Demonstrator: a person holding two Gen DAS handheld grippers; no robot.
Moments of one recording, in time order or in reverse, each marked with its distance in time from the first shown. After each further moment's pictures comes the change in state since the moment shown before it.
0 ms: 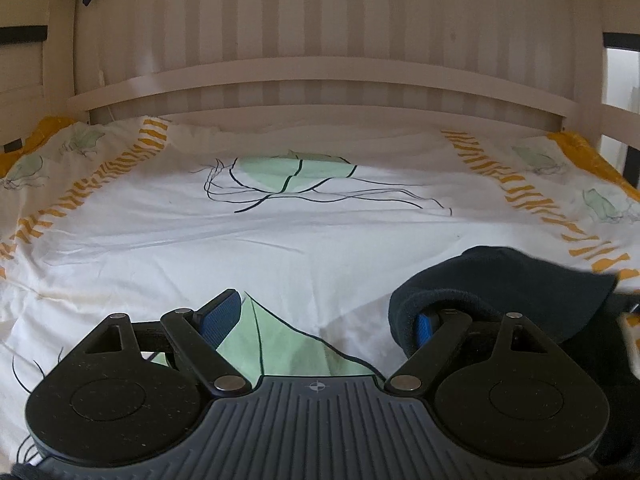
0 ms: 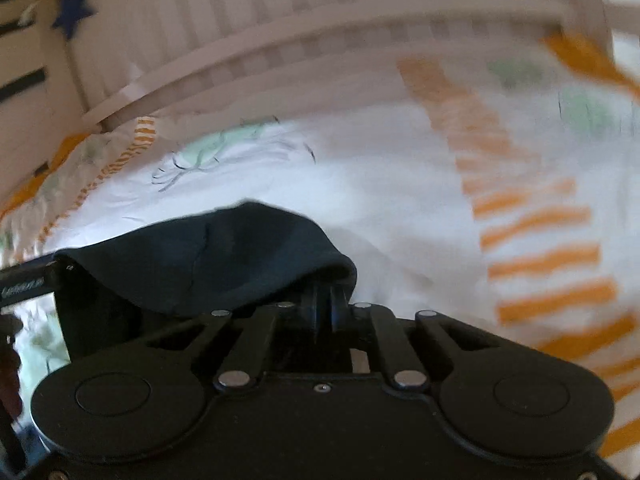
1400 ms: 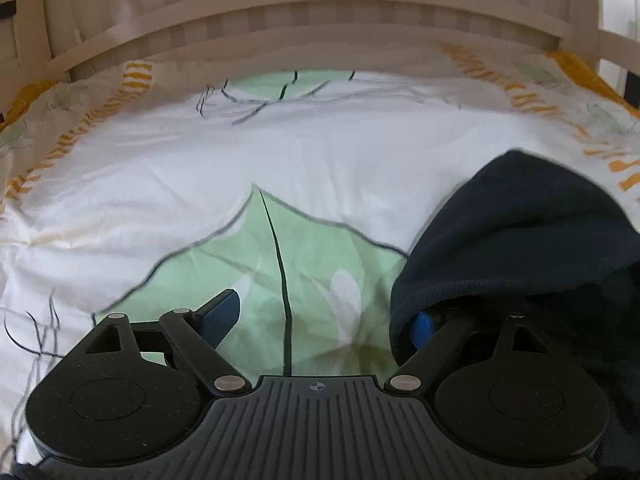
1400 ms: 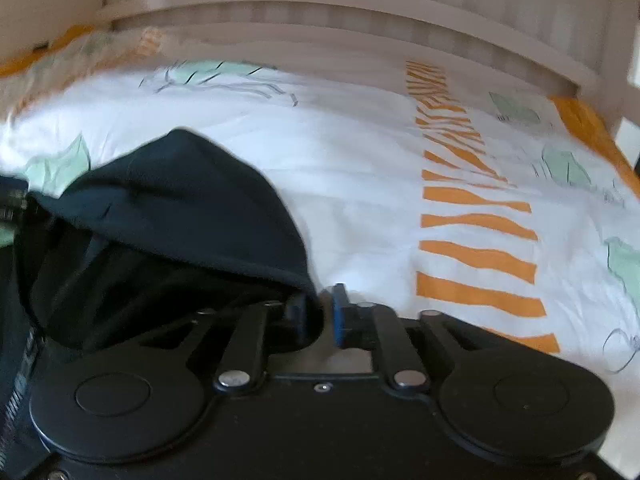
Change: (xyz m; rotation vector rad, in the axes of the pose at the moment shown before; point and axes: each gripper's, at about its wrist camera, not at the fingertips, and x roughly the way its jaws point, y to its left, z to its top) left arm 0.025 0.013 -0.036 0.084 0.199 -0.017; right arm 0.009 -0.023 -0.035 -0.185 0.129 -0.104
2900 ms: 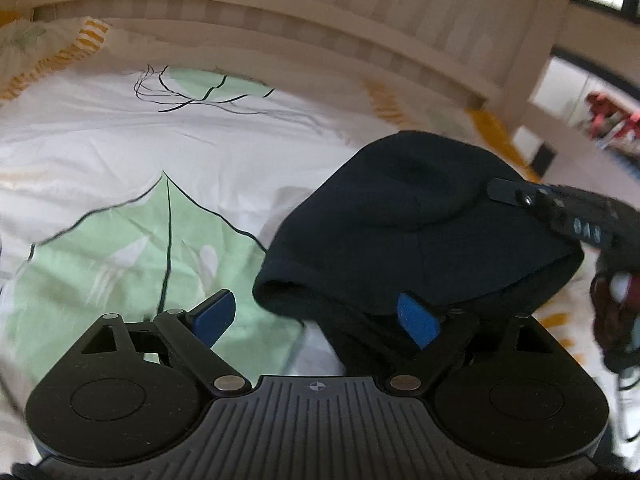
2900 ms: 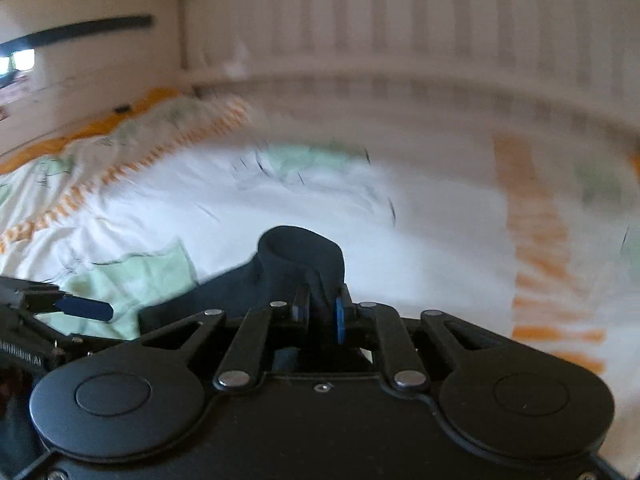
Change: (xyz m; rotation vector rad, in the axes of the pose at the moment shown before) left arm -0.080 -0.013 -0.009 -0.223 0.004 -0.371; right arm -0.075 0.035 0.057 -0.143 -0.233 0.271
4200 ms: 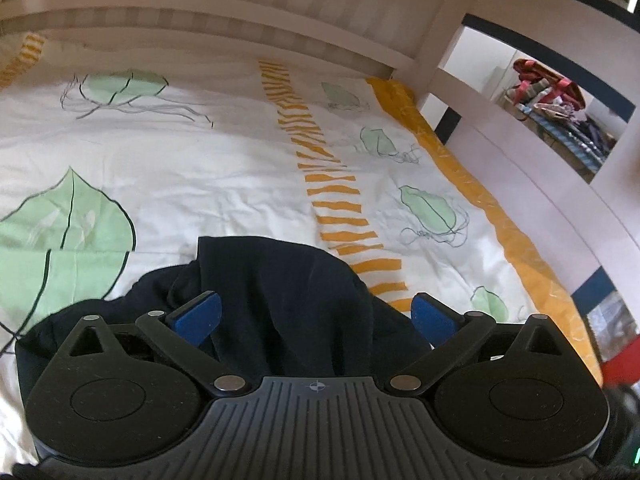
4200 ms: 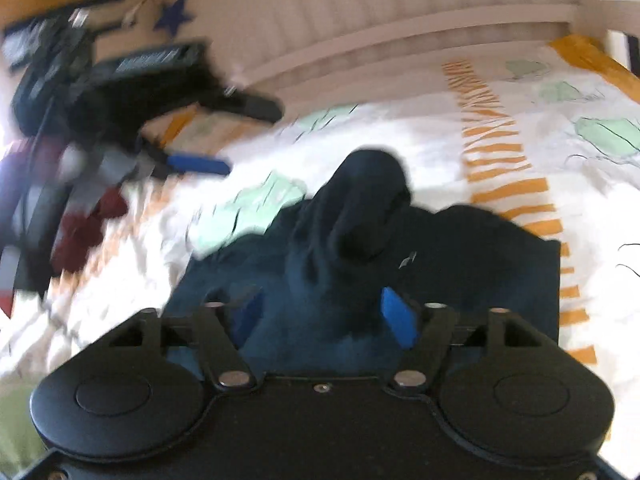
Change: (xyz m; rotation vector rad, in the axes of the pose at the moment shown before) left arm -0.077 -0.161 -0.015 0.086 0.097 -0.112; right arm -0.224 0.049 -0.129 0.495 0.070 0.058
